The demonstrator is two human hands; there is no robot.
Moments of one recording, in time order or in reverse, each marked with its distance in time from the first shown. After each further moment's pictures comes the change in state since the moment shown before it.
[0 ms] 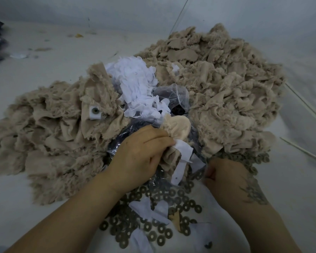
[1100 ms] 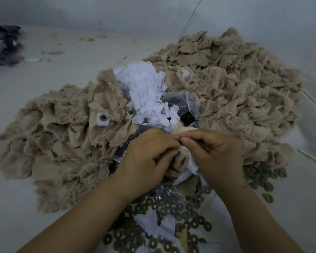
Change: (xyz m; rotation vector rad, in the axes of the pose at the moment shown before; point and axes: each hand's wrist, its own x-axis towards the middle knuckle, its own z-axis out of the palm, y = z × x) left_hand 0.012 0.000 -0.005 -0.122 0.147 -0.078; right_hand 0.047 -0.043 -0.007 0.925 0.492 -0.657
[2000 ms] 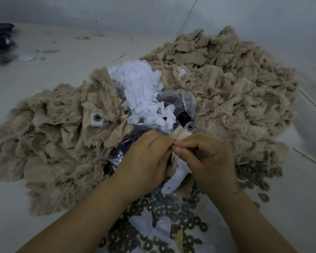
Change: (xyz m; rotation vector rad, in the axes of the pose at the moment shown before) left_hand -0.001 0.003 0.010 0.159 -0.095 -0.069; right_hand -0.009 0.017 0.004 -0.041 0.008 -0.154
